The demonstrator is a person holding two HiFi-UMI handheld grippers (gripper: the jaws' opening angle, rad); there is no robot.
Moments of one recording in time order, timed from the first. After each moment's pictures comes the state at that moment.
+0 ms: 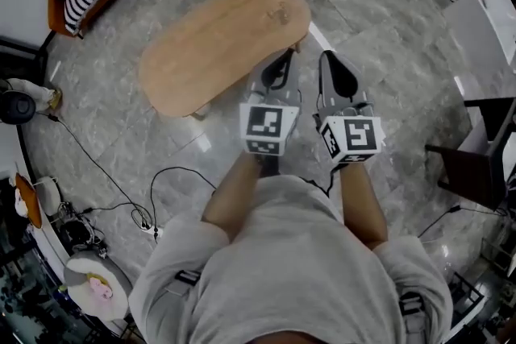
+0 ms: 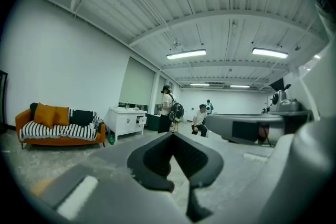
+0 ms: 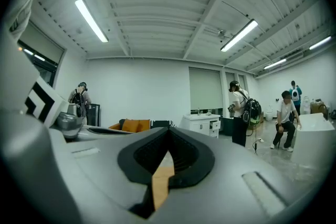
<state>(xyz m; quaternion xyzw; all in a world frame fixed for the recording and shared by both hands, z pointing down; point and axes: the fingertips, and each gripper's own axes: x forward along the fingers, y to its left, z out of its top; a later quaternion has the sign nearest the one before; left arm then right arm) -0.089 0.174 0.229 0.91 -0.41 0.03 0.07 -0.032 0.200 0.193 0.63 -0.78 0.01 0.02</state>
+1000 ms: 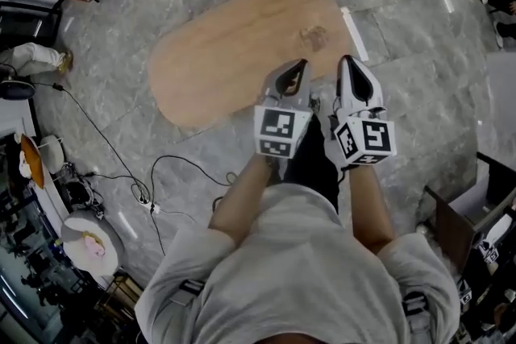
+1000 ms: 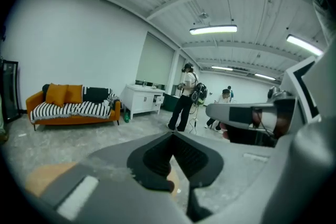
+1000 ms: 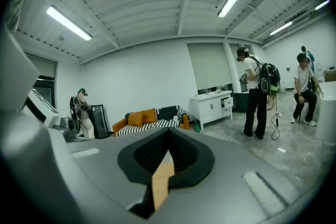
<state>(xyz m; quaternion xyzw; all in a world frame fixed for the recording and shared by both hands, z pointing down) -0.078 -0.060 0.344 0.86 -0.47 0.11 0.17 -0.001 -0.065 0.297 0.57 -0.81 0.13 0.03</state>
